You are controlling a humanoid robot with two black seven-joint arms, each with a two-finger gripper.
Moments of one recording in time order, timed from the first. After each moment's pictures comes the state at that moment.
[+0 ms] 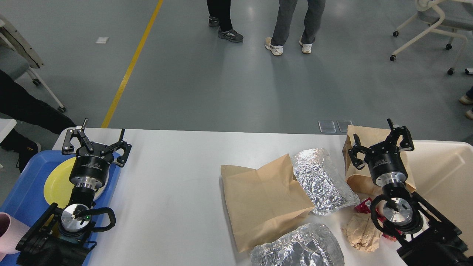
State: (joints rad) left arm -0.33 0.14 -1.39 -0.78 0.08 -0.49 -0.23; right arm 0.32 -0.25 1.11 0.85 -0.13 0.19 0.40
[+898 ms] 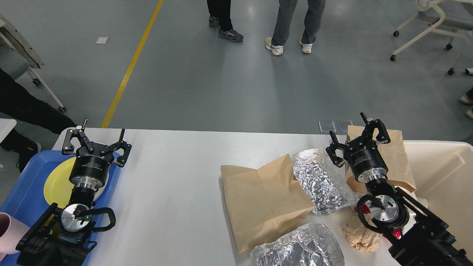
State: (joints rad) left arm -0.33 0.14 -1.39 -0.78 0.08 -0.49 -0.23; right arm 0.36 -0.26 0.97 0.92 -0.13 0.20 0.40
